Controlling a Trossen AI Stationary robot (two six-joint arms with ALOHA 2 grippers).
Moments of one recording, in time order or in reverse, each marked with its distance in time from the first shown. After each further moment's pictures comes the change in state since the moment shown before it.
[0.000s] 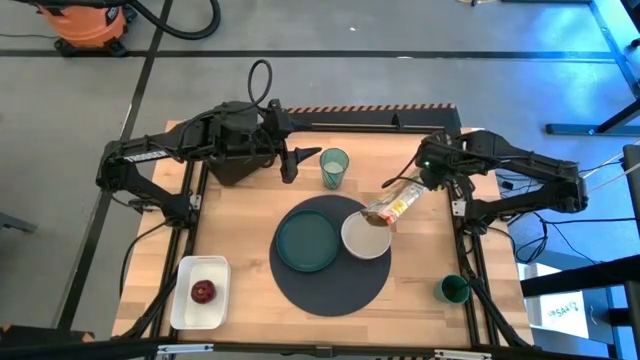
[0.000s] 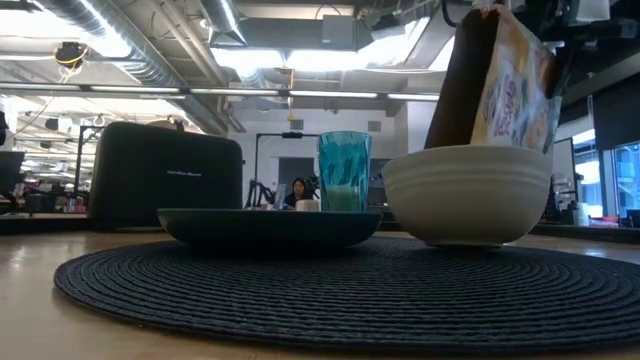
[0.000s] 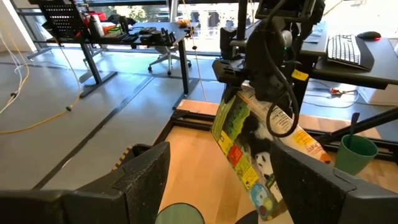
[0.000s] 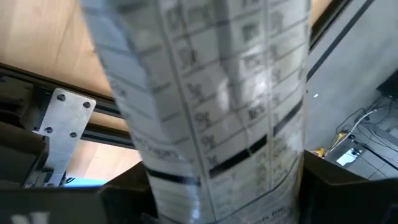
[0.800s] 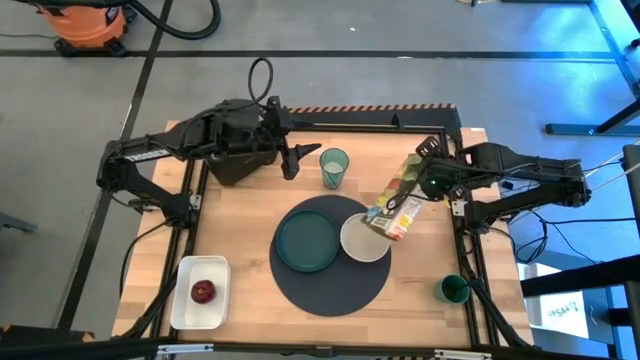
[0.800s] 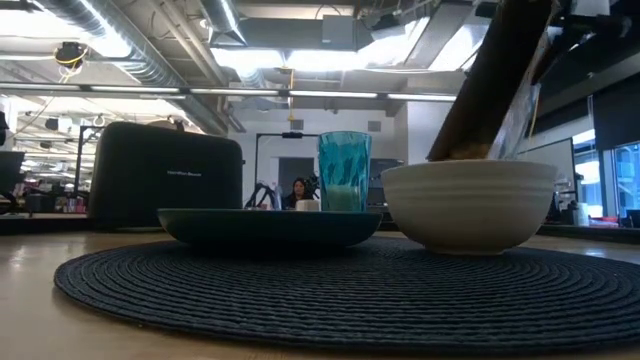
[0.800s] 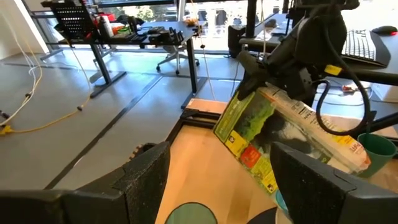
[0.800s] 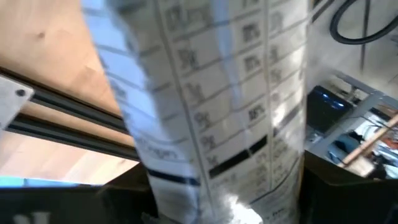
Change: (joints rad) left arm 0.017 0.004 0.000 0.000 -0.017 0.025; right arm 0.205 -0.029 0.000 0.058 0.180 -0.084
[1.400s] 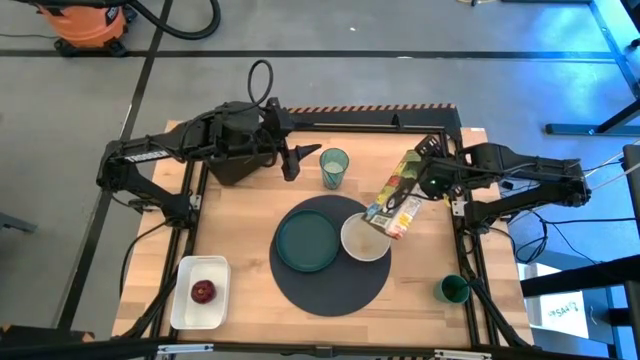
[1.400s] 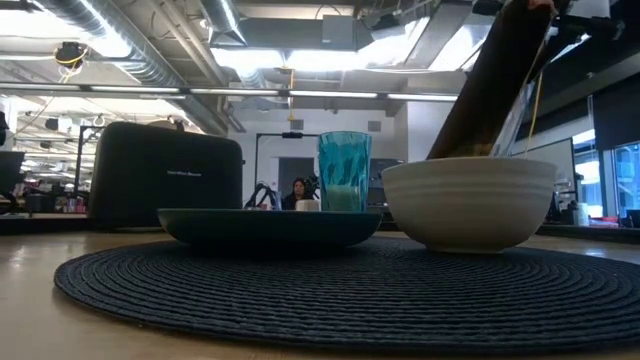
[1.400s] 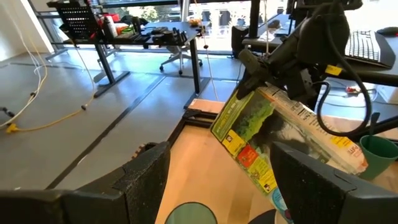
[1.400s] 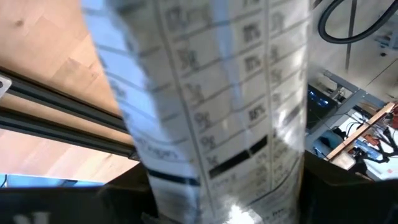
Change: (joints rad) left arm -0.018 0.000 0.000 0.000 -0.034 -0.009; right arm 0.012 0.000 0.000 0.024 0.042 -0.041
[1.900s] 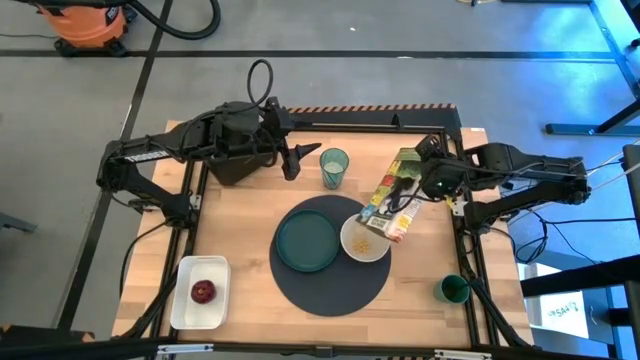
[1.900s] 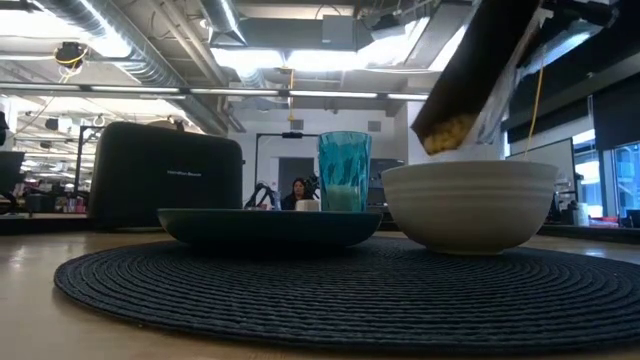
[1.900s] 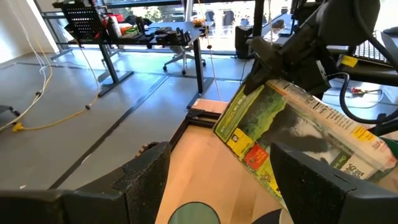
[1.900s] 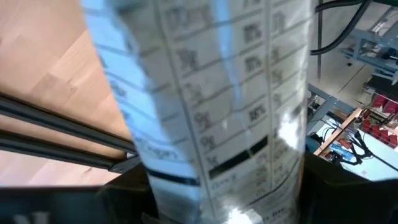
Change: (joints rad) left arm 0.000 0.000 0.000 0.000 -0.018 0.001; right arm 0.057 0.000 0.069 0.020 0.021 -0.001
